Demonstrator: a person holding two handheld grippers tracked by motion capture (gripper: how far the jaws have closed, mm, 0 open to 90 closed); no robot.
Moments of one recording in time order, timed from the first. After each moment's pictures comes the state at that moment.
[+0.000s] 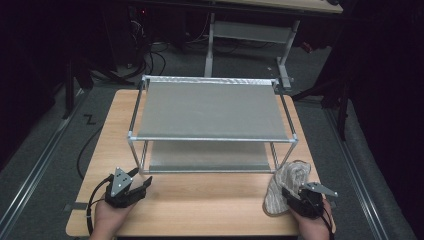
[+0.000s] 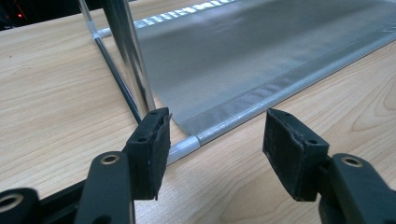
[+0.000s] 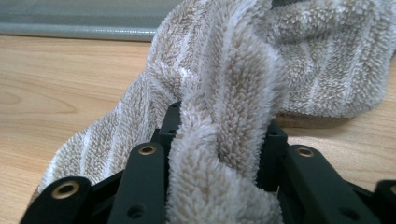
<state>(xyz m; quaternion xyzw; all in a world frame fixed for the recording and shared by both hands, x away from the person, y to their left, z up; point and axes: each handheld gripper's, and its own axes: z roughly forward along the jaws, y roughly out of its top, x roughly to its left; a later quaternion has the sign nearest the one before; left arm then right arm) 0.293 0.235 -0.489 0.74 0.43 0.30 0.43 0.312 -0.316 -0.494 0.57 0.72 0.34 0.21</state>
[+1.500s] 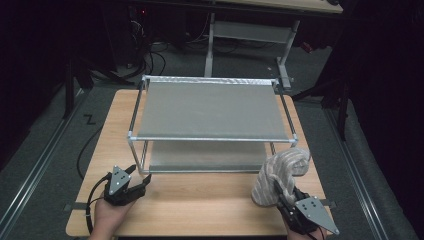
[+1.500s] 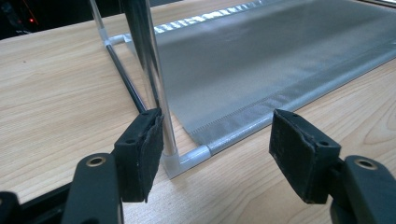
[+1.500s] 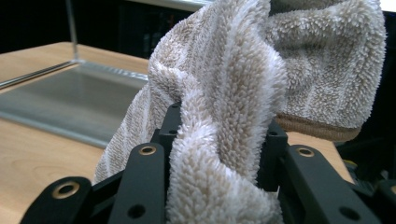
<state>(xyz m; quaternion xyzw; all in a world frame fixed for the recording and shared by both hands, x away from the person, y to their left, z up) 0.296 0.238 -0.487 0.72 0.44 0.31 0.43 0.247 -0.250 -0.427 0.42 0.66 0.48 0.41</state>
